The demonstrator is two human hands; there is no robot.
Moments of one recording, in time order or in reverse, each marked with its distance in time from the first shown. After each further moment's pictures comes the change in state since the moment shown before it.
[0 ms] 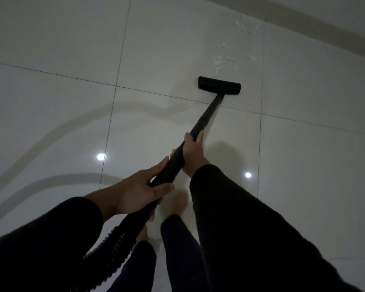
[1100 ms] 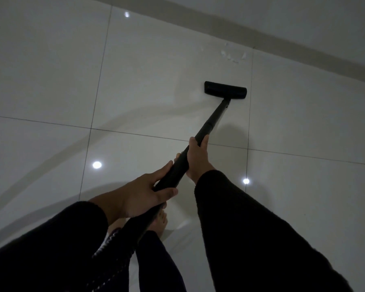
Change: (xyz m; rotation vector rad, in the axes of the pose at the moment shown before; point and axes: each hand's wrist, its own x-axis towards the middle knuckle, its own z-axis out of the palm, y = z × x) left_hand 0.129 0.186 -0.055 0.080 0.003 0.032; right_hand 0.118 -0.196 -0.001 -0.005 0.010 0.002
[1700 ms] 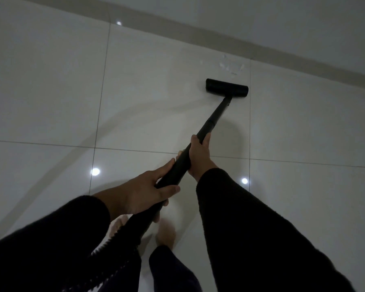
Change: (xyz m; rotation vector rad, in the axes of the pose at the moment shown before) left_hand 0.010 0.039 -0.076 -0.036 -0.076 0.005; right_hand 0.019 -0.051 0.060 0.089 0.067 0.010
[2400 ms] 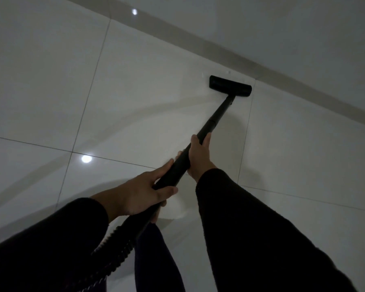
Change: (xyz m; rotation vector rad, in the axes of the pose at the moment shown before) left_hand 0.092 0.064 -0.012 -0.083 0.064 0.019; right_hand 0.085 -0.093 -0.001 -0.154 -0.052 -0.006
